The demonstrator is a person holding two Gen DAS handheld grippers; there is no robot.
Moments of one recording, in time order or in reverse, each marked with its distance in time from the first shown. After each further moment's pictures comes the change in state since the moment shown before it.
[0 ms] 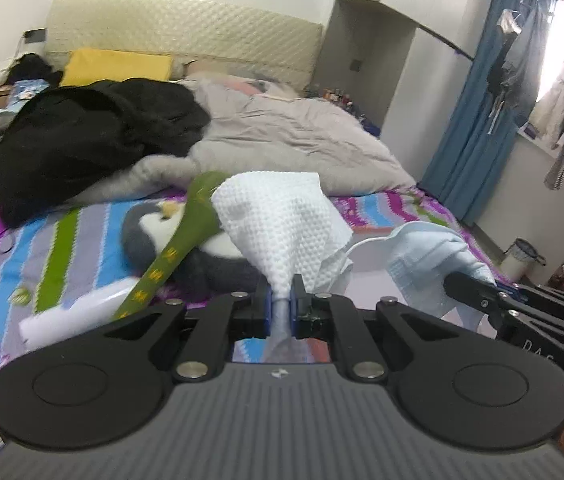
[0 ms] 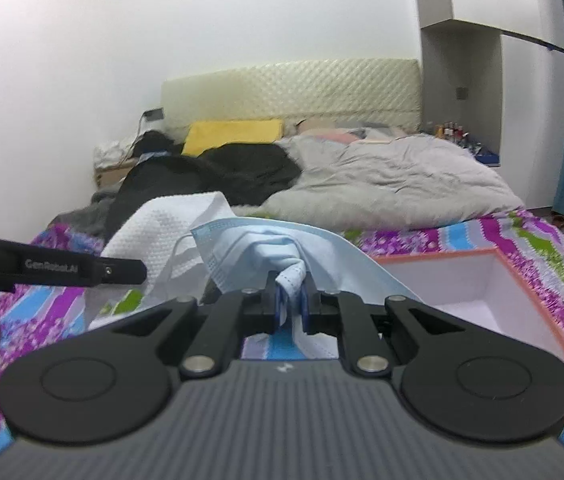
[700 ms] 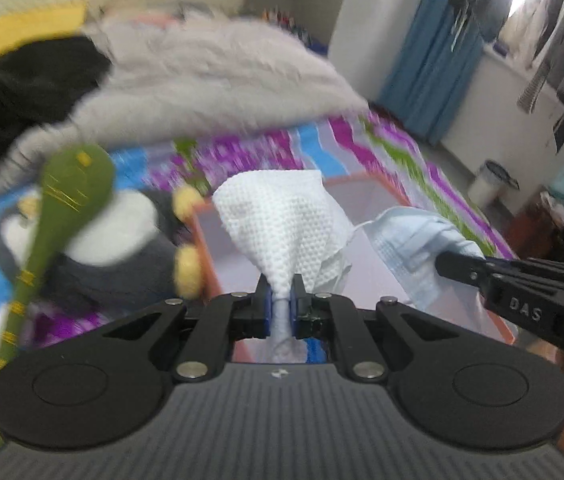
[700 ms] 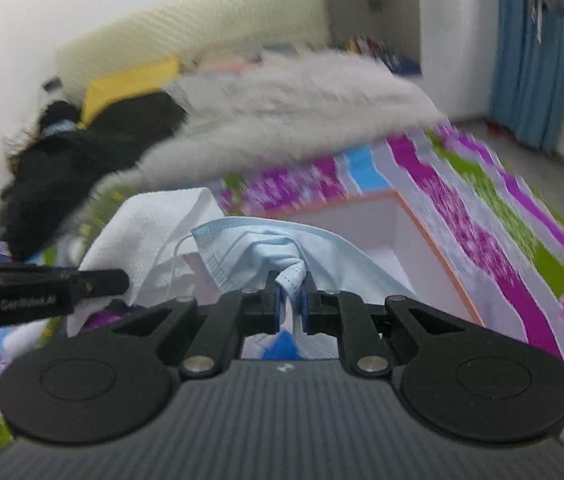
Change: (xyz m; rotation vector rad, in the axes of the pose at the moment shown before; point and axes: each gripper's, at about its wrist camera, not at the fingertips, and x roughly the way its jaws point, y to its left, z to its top) left arm 0.178 -0.109 0.042 0.112 0.287 -0.116; right arm 0.080 -0.140 0.019 0.178 0.283 -0.214
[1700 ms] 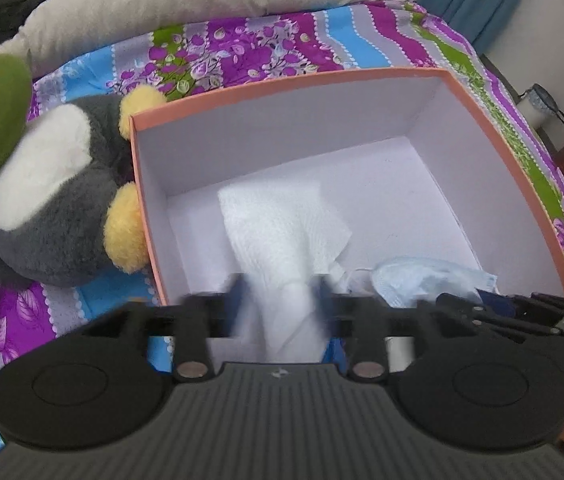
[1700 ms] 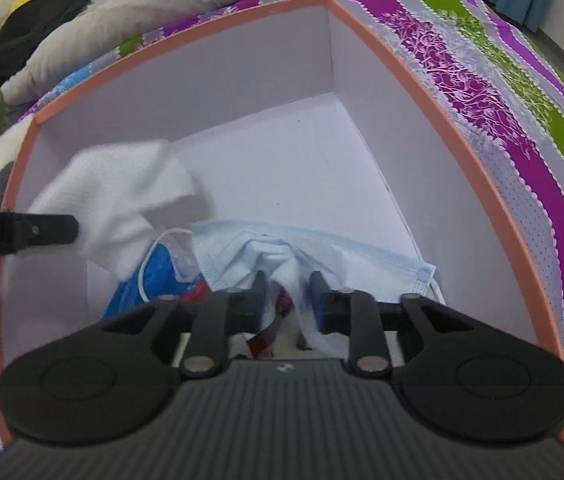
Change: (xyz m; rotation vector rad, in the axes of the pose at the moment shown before) left arm 0.157 -0.003 0.015 -0.019 0.297 0.099; right arm 0.134 -0.070 -0.048 0.112 0.378 -0.068
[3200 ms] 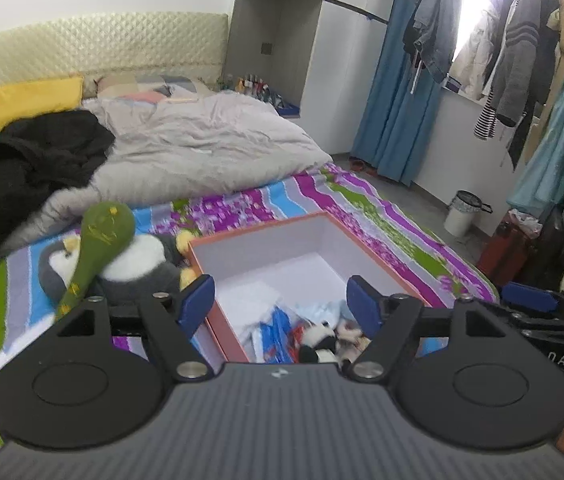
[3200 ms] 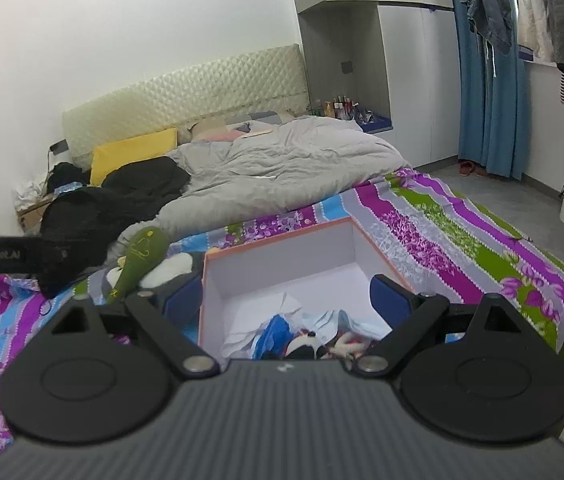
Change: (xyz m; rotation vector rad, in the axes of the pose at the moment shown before) left arm -0.310 0.000 -0.190 0.099 -0.526 -0.112; right arm -0.279 0.033 -0.147 -0.042 -0.614 0.090
